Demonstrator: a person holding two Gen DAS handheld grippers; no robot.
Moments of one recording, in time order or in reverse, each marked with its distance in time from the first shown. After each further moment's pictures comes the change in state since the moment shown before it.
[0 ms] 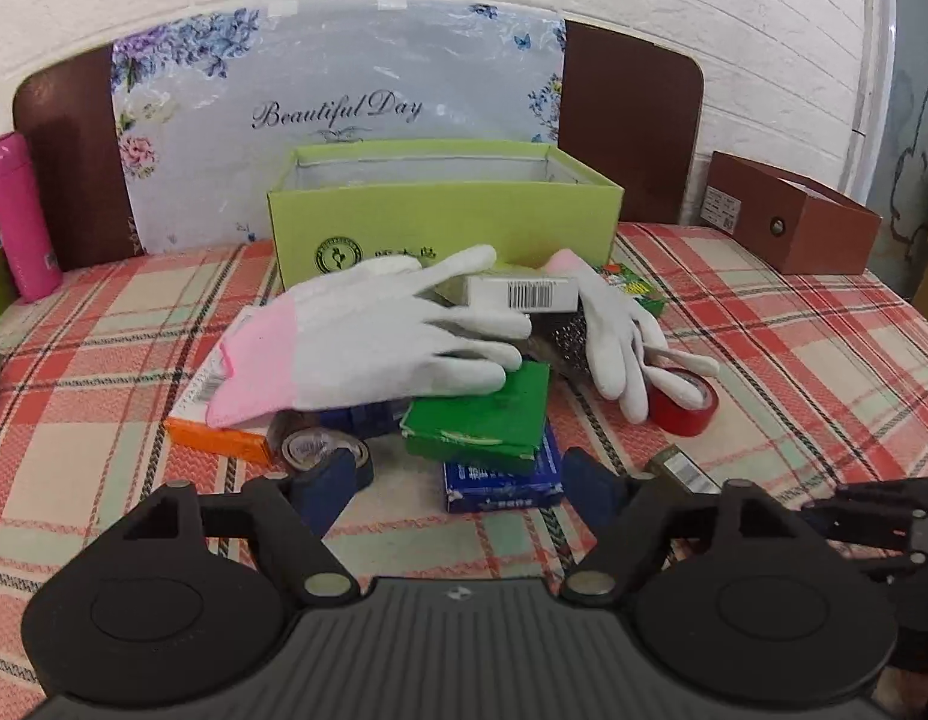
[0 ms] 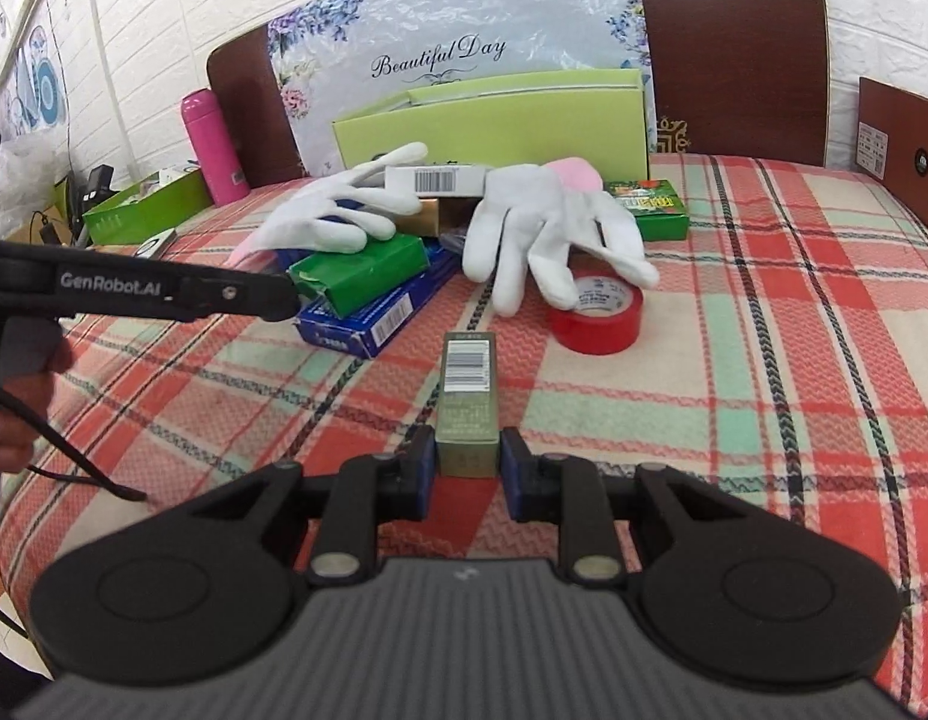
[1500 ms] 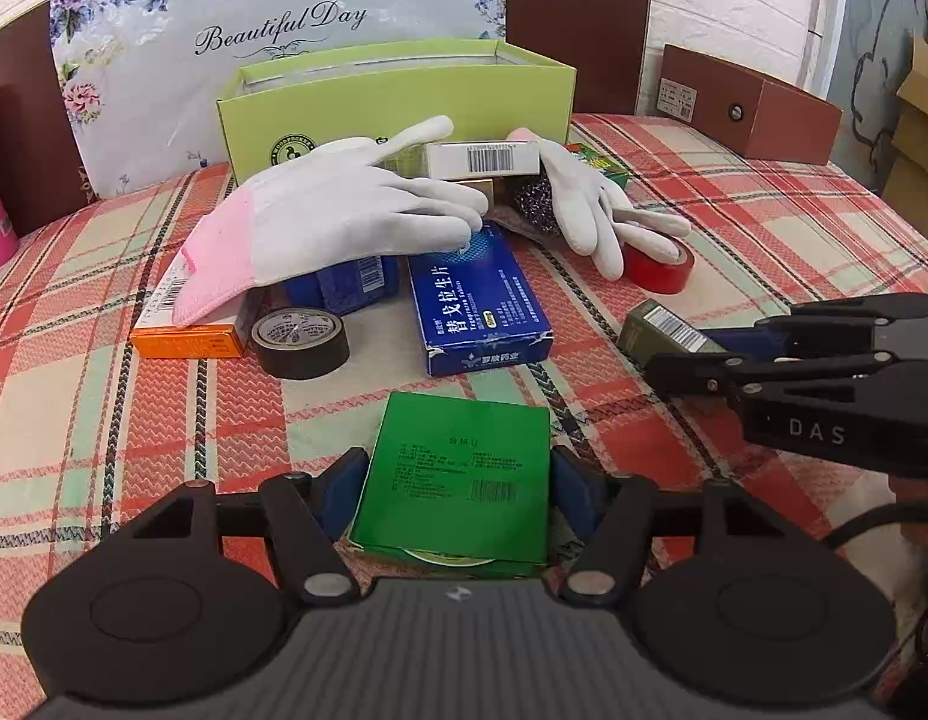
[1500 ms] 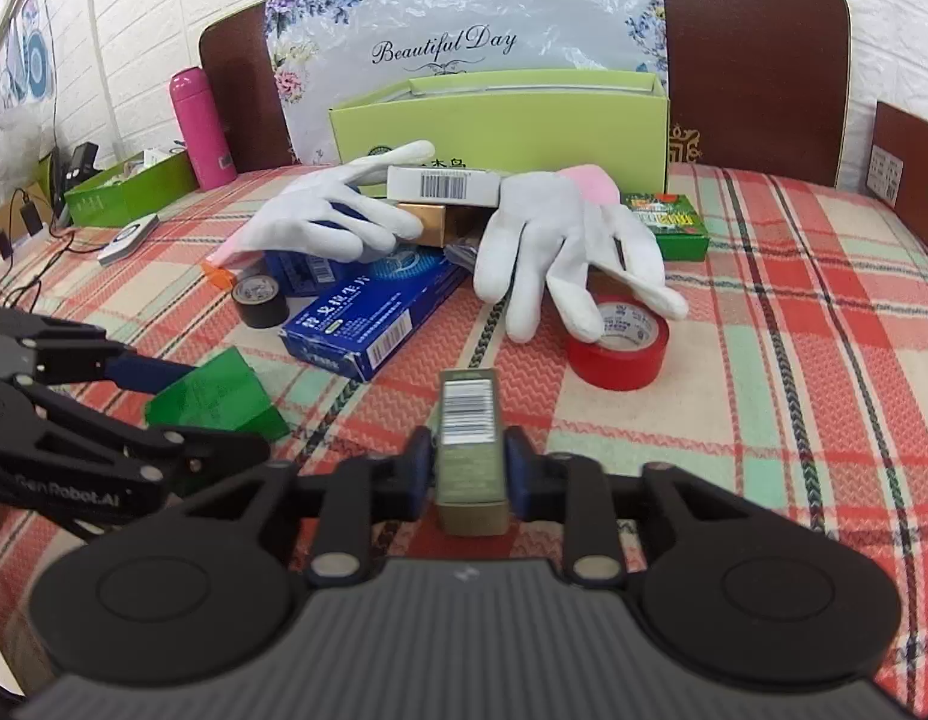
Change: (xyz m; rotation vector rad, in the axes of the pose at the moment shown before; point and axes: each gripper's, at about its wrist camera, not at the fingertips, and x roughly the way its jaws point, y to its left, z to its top) left arm 0.002 0.007 -0.031 0.077 0.181 -0.074; right arm 0.022 0.012 0.016 -0.059 0.024 -0.040
